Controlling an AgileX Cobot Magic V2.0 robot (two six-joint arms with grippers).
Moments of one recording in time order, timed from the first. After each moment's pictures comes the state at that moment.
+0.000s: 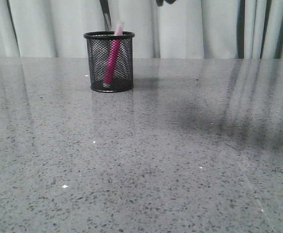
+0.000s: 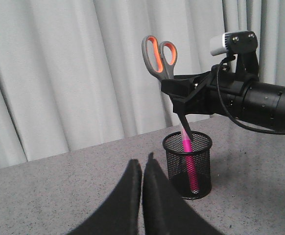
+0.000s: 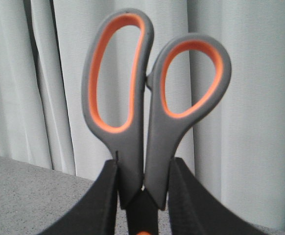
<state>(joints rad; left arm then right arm) -0.12 0.35 -0.52 -0.94 0.36 1.00 0.72 1.92 -1.42 0.62 -0.71 -0.56</state>
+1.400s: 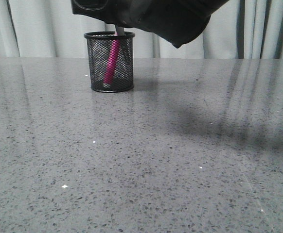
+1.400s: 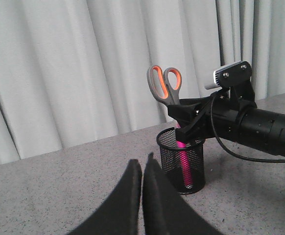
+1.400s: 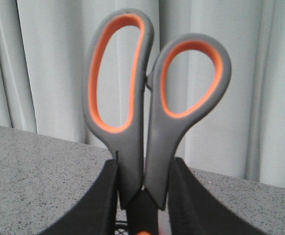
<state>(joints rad) -0.12 0.35 -0.52 -0.94 0.38 1.00 0.71 1.97 -1.31 0.69 -0.80 -0.61</state>
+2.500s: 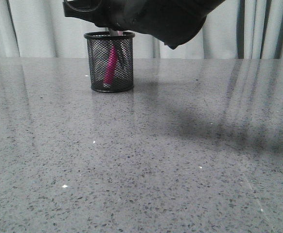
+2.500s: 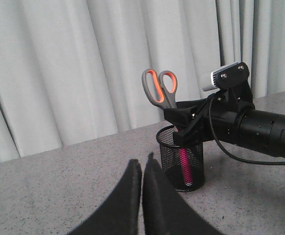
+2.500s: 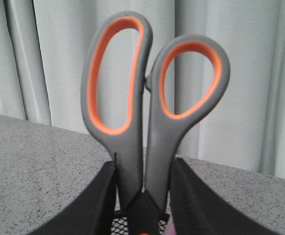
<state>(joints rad) -0.12 0.35 -0.51 -0.94 0.39 1.00 0.73 1.97 -1.31 0.69 -0.77 -0.60</state>
